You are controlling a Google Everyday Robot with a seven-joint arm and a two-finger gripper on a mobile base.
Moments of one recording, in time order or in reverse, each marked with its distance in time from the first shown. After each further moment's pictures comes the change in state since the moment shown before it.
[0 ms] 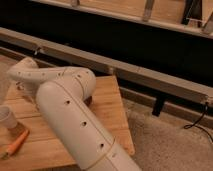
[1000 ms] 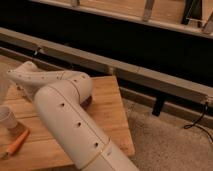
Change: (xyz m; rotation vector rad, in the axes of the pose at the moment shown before) arm 0.002 -0.002 0.020 0.006 0.046 -0.022
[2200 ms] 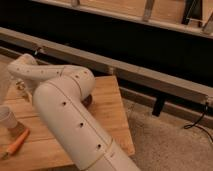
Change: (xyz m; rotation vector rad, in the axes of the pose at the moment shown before) arm 0.010 -0.034 -0.061 0.041 -0.026 0.116
